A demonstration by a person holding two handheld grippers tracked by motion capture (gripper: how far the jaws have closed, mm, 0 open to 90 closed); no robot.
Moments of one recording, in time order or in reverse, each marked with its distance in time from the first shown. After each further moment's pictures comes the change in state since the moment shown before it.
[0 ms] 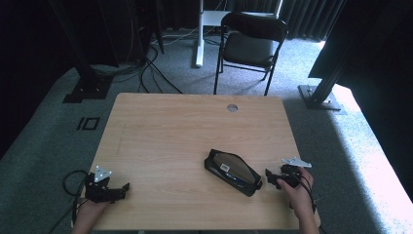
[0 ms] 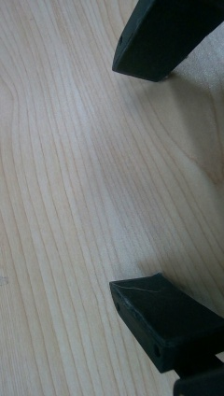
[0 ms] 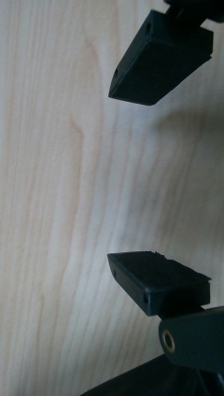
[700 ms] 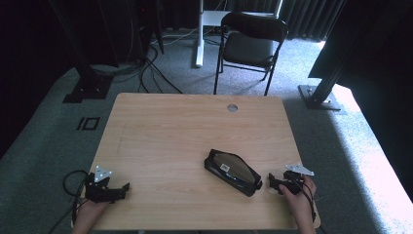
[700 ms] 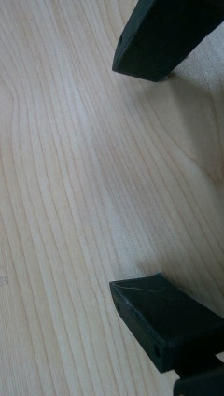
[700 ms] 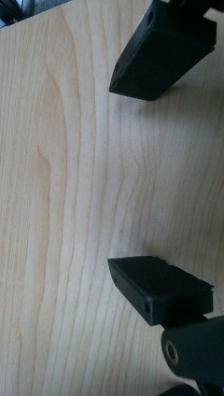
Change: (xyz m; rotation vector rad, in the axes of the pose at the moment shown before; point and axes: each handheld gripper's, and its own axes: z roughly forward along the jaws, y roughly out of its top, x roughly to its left) left arm 0.000 0.000 0.000 0.001 0.000 0.002; right arm -0.004 -0.021 -0.001 -0.020 -0.076 0.041
